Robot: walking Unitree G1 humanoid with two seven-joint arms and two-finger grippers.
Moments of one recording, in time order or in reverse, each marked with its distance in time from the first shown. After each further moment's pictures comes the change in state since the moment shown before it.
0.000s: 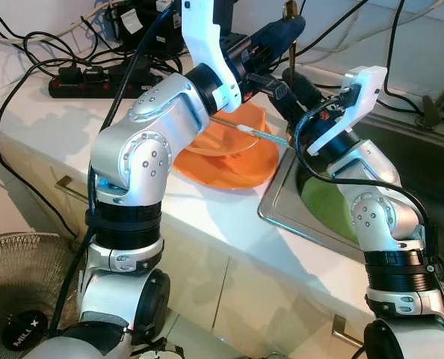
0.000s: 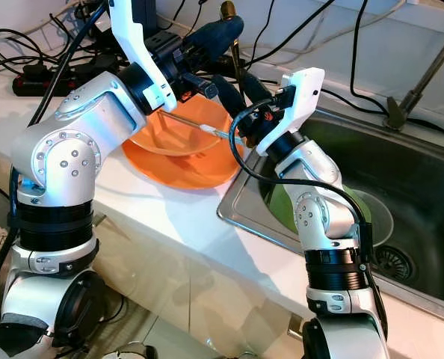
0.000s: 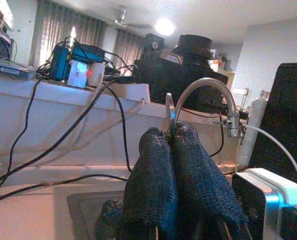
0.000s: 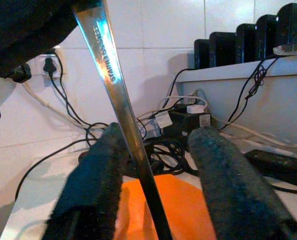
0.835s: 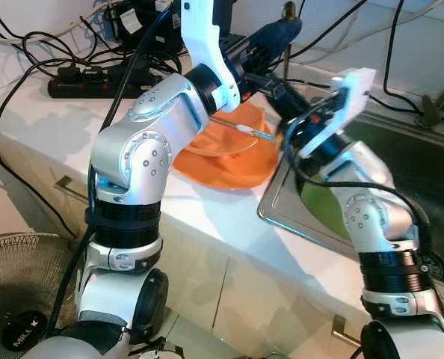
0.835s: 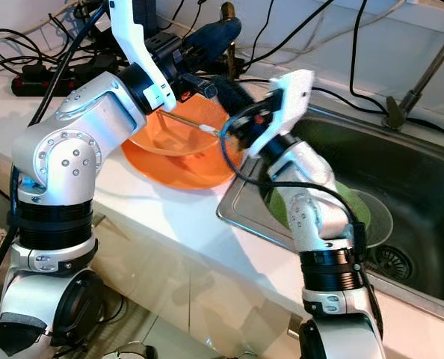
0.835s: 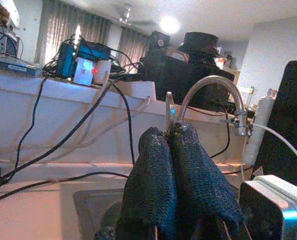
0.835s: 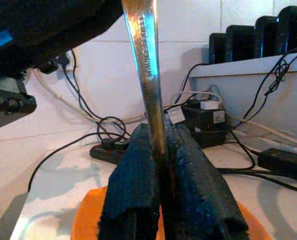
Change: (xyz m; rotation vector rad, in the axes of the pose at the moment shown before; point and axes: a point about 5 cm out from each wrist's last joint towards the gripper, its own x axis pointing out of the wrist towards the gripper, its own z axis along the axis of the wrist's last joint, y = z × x) left arm 0.000 0.004 -0.002 0.007 0.005 0.023; right arm 0.005 0.010 -0.006 -0.002 0.020 0.046
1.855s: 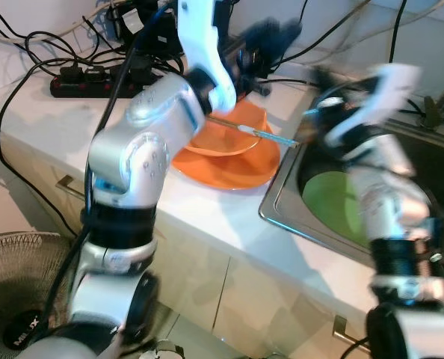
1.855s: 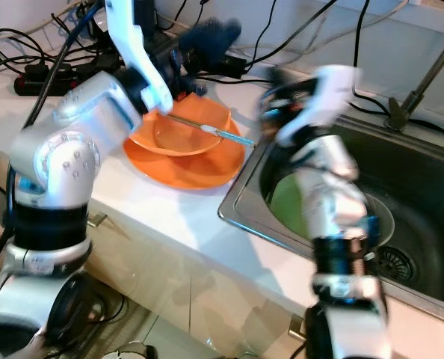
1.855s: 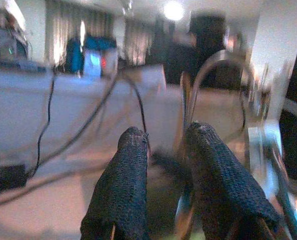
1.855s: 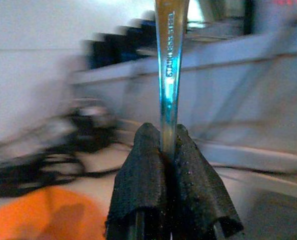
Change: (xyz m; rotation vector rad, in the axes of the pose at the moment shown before) left arm -0.009 0.006 -0.015 0.124 0.072 0.010; right arm -0.023 -0.071 0.013 -0.072 -0.027 -0.510
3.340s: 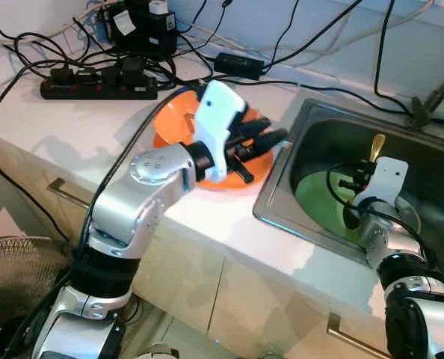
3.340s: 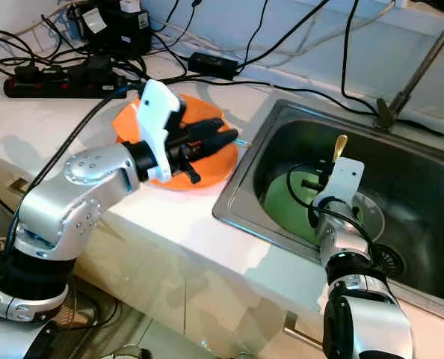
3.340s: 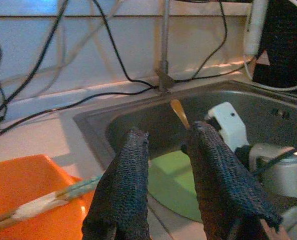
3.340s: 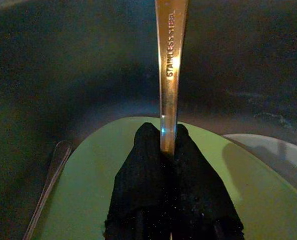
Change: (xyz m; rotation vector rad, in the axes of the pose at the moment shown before) left arm -0.029 -0.014 -0.060 0.106 0.251 -0.106; right arm -0.071 -0.090 -0.120 -0.152 0.527 -0.557
